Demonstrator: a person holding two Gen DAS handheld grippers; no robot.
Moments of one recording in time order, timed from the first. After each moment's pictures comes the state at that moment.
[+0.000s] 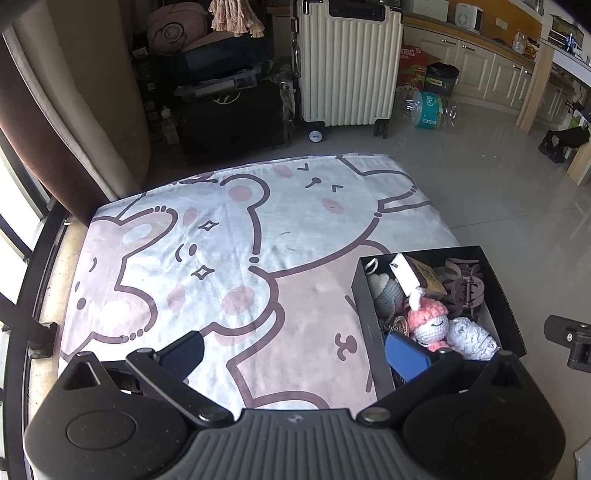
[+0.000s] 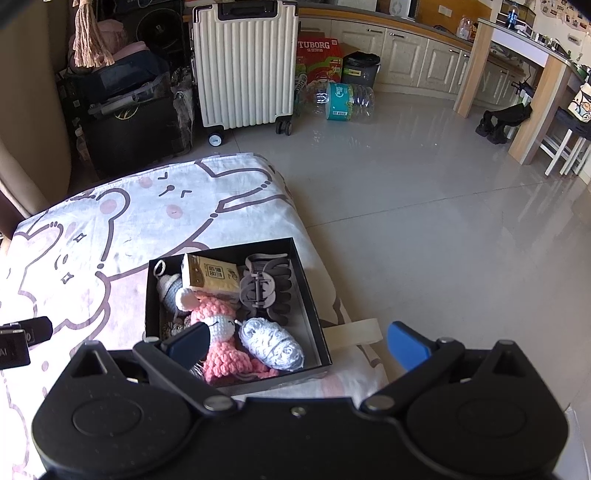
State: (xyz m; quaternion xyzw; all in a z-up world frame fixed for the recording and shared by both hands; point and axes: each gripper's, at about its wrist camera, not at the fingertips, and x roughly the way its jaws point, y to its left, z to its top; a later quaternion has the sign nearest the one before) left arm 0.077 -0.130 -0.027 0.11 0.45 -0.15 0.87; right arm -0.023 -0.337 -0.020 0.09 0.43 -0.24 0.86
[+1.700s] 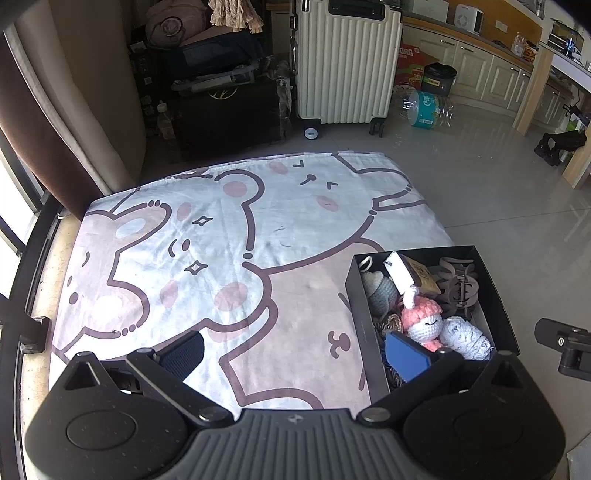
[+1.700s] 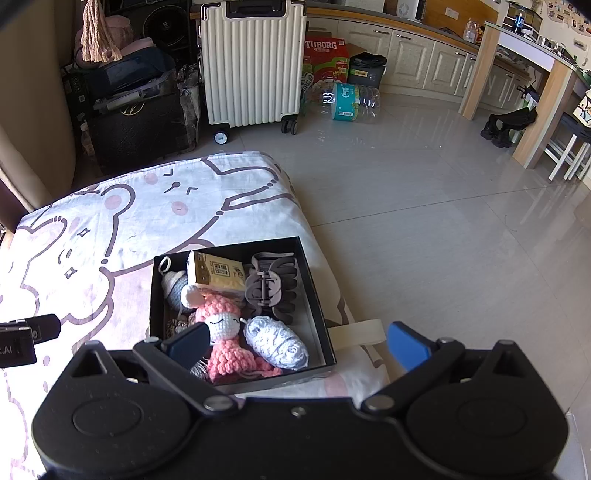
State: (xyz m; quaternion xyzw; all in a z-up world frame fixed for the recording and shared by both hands) left arm 0.076 -0.129 -0.030 0.10 0.46 -0.16 0.87; right arm -0.021 -0.334 -0.020 0.09 0.43 -0.23 0.87
